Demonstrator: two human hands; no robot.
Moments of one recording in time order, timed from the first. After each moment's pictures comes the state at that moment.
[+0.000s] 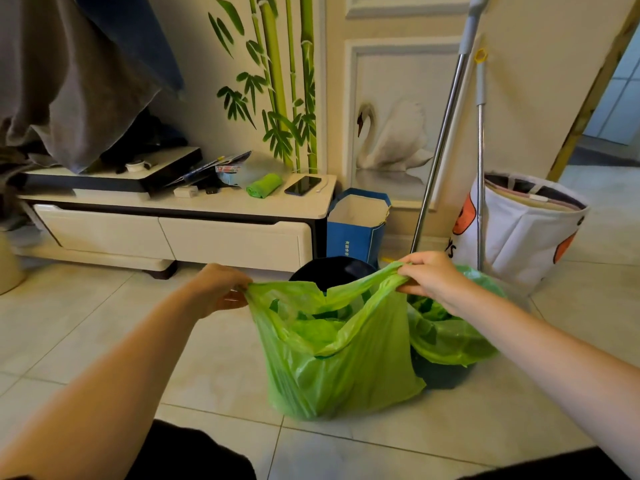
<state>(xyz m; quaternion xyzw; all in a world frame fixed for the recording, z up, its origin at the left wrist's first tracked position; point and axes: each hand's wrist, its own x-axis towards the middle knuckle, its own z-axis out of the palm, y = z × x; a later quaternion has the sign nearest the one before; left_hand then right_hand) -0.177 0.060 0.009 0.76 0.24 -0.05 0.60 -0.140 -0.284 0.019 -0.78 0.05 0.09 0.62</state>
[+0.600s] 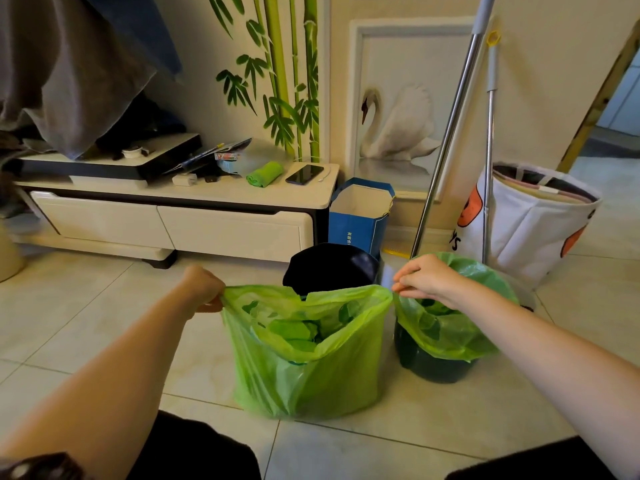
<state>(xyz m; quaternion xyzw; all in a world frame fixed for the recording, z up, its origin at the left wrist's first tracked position) -0.167 0.093 -0.028 0.82 0.32 -0.02 0.48 -0.110 -0.290 -0.017 -0.84 0.06 0.16 0.51</state>
